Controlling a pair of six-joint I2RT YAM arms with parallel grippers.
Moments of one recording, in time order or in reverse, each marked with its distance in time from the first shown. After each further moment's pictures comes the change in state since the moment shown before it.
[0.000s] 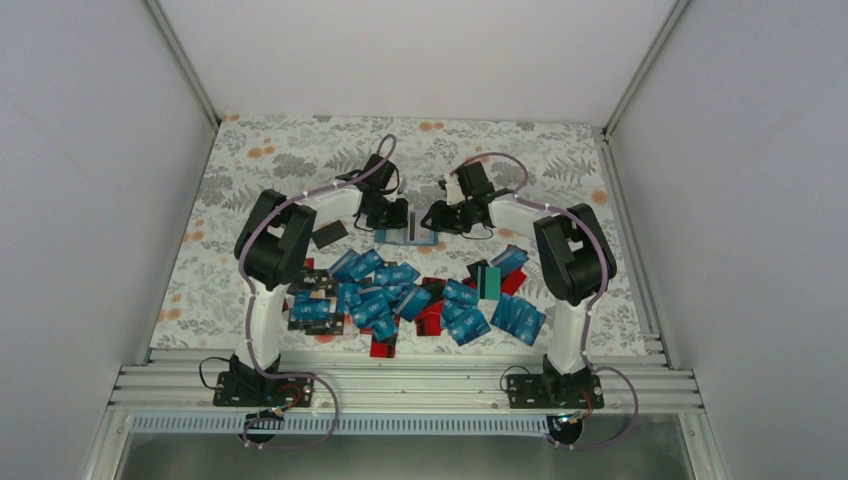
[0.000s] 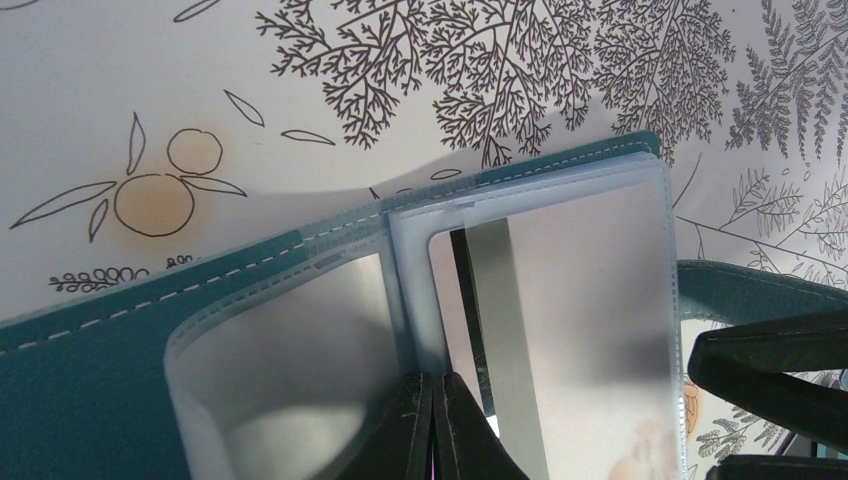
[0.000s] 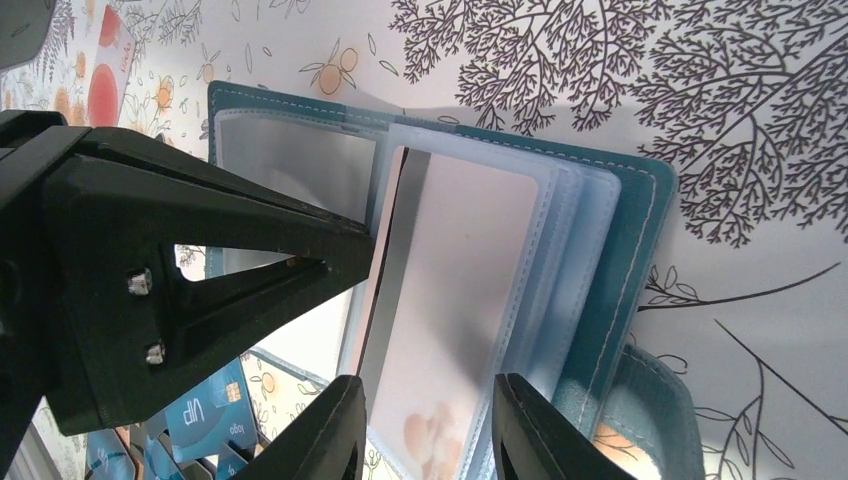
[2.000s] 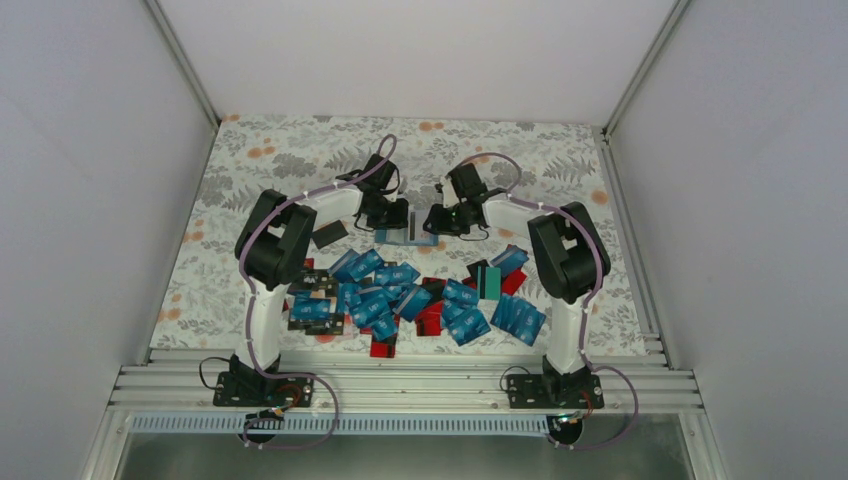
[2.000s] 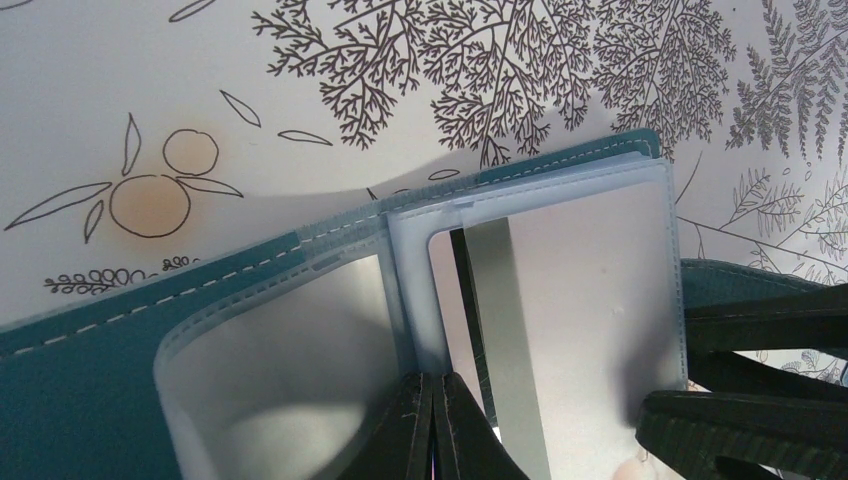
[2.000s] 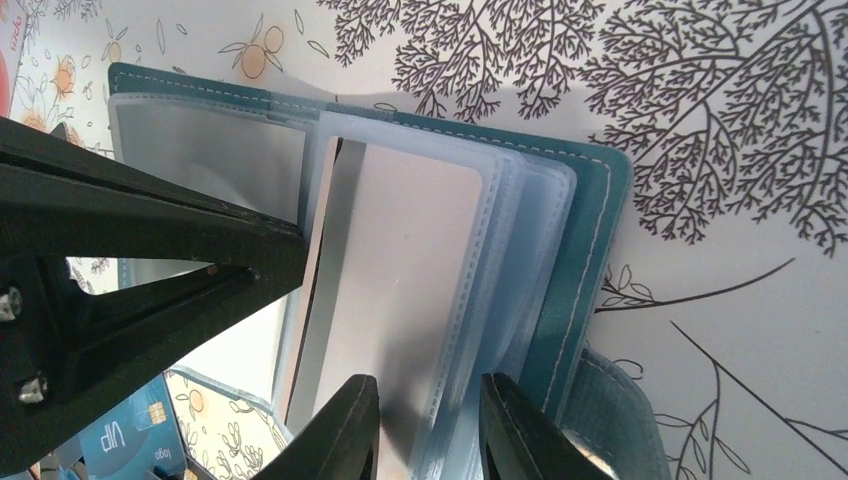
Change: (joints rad) left arm -0.002 0.002 0.003 -0.002 -0.001 0.000; right arm 0.034 0.031 0.031 -0.051 0.106 -0.025
